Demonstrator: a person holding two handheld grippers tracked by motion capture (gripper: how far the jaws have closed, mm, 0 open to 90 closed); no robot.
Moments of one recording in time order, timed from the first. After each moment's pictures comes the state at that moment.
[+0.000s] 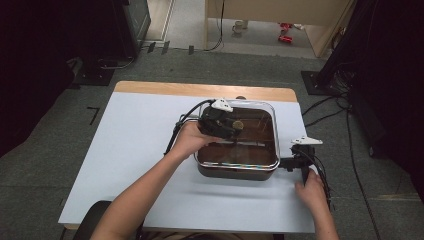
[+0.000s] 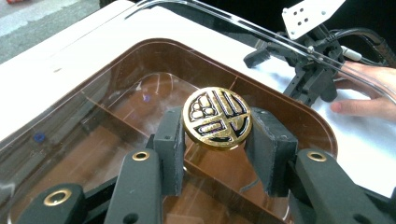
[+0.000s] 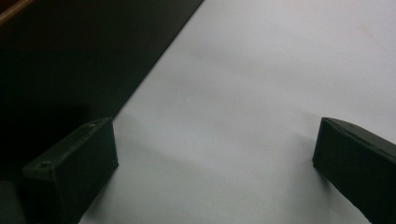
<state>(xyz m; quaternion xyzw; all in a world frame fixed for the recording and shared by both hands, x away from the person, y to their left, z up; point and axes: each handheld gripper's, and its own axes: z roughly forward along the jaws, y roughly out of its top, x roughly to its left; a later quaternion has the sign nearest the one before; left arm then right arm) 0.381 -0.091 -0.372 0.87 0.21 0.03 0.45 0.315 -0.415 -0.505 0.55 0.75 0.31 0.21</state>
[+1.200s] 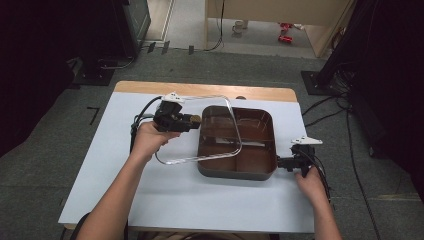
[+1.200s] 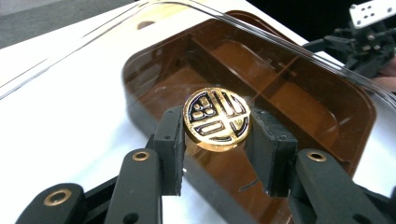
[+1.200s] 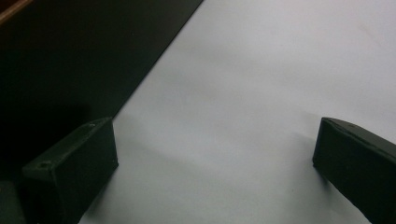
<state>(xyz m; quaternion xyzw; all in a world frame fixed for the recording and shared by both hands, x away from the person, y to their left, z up) 0.391 0.024 -0.368 0.84 0.33 0.04 0.43 0.315 -0.415 -0.505 0.55 0.75 0.31 0.21</state>
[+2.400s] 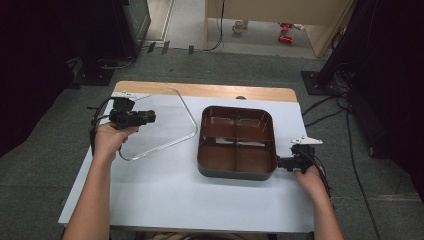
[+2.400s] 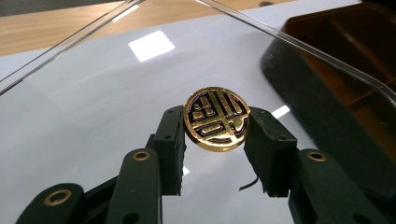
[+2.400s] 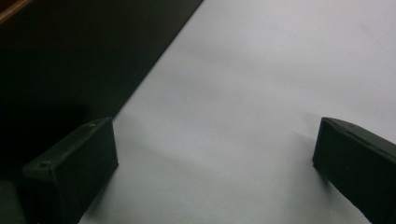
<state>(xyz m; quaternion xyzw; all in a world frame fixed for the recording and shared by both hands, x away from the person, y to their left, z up) 0.418 0.148 -0.397 0.79 0.46 0.09 0.39 0.316 -0.415 -0.505 0.55 0.75 0.31 0.21</state>
